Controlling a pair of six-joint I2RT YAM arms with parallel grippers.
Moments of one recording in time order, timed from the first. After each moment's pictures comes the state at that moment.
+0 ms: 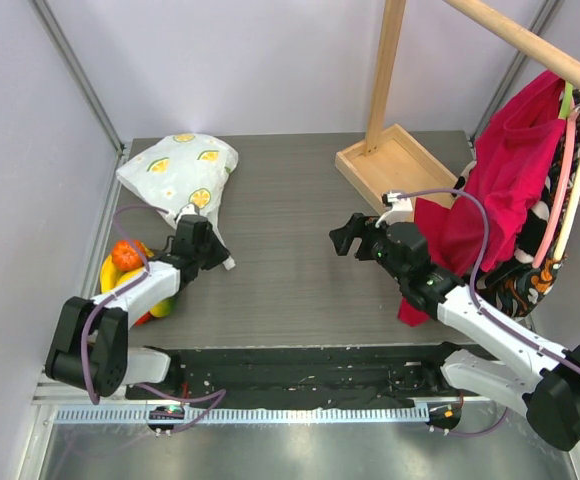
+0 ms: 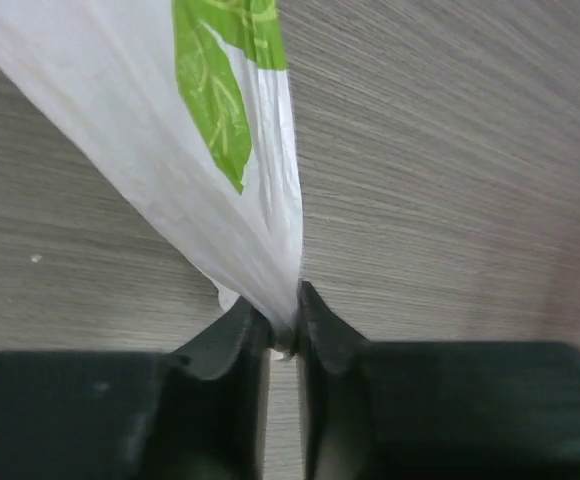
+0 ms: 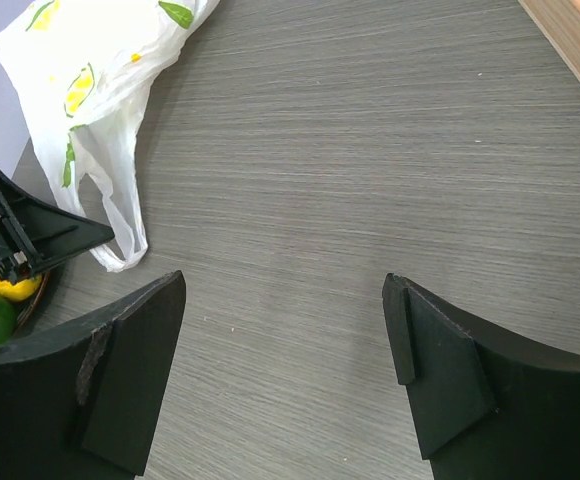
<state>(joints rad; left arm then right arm) -0.29 1.31 0.62 -0.07 -0.06 -0.74 0.60 0.98 0.62 0.07 0.15 0.52</state>
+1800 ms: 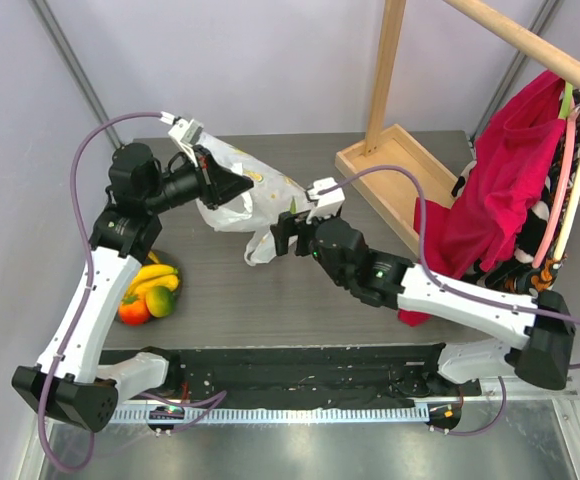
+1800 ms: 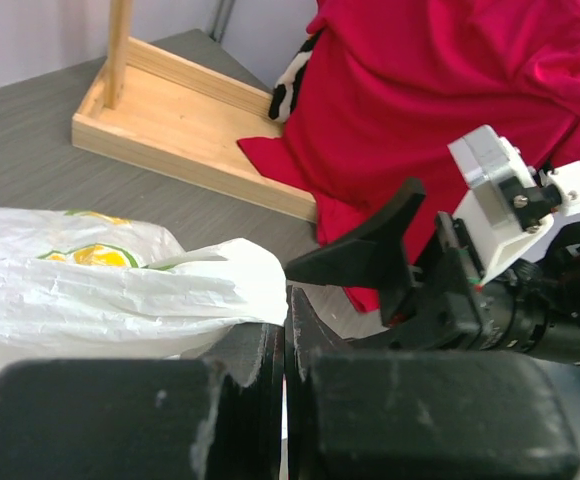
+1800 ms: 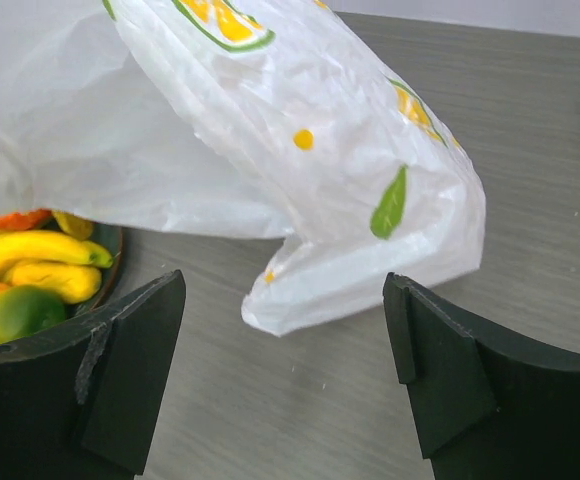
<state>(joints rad) -0.27 1.13 1.30 -0.28 0.74 -0.34 1.06 1.25 1.03 0.01 0.56 0.35</state>
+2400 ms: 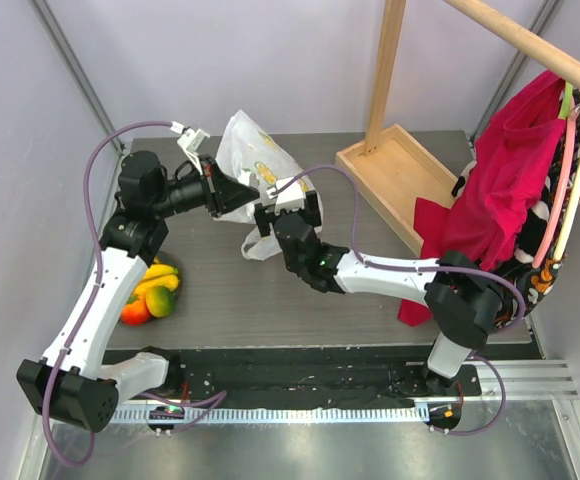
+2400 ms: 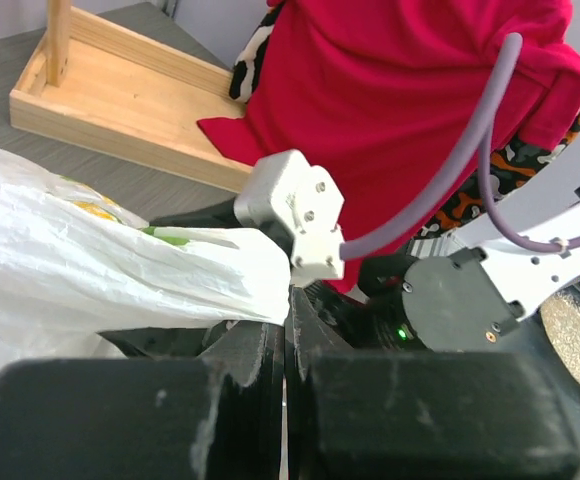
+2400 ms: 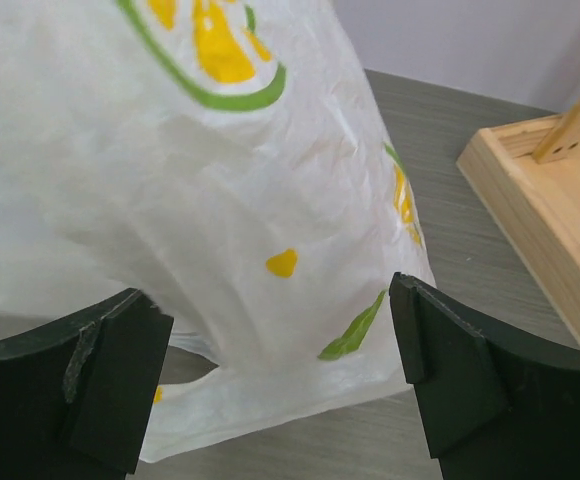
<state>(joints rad) -0.26 1.13 1.19 -0.16 0.84 -0.40 1.02 1.68 1.11 0.39 0.82 0.06</state>
